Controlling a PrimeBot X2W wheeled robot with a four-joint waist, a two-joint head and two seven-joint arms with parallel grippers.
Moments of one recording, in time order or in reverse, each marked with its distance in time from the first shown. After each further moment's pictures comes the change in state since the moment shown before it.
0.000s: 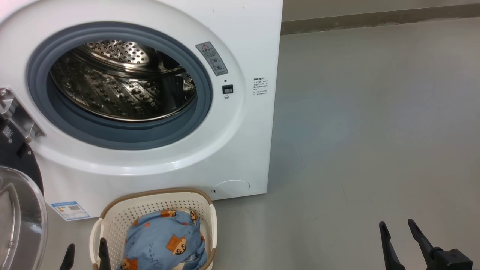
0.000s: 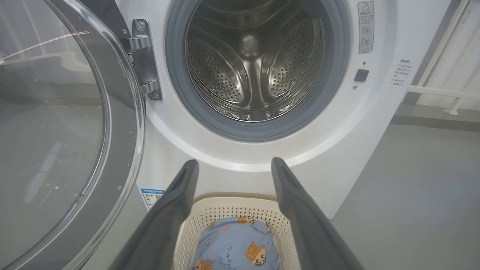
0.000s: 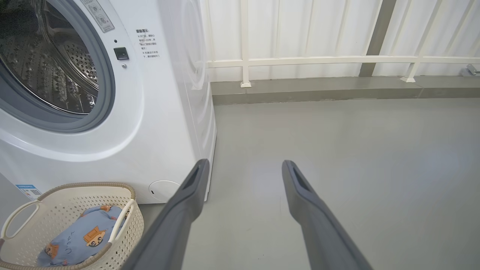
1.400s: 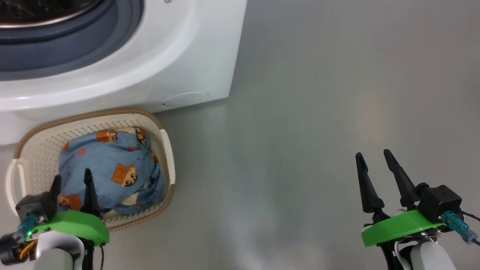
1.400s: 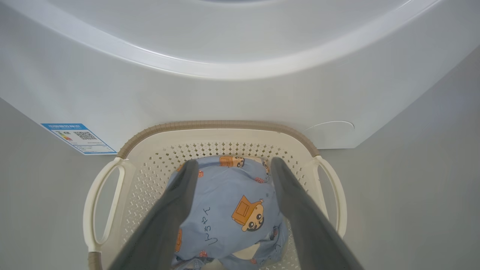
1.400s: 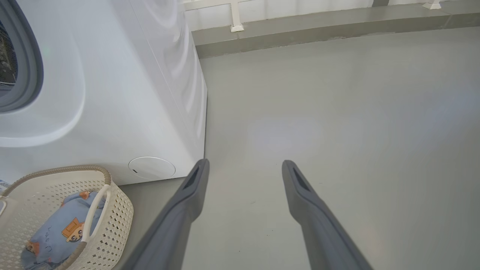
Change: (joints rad) left arm -0.509 0.041 0.049 0.486 0.053 -0.012 0.001; right arm -0.274 -0.003 0.105 0.018 0.122 0.000 0.000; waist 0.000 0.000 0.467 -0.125
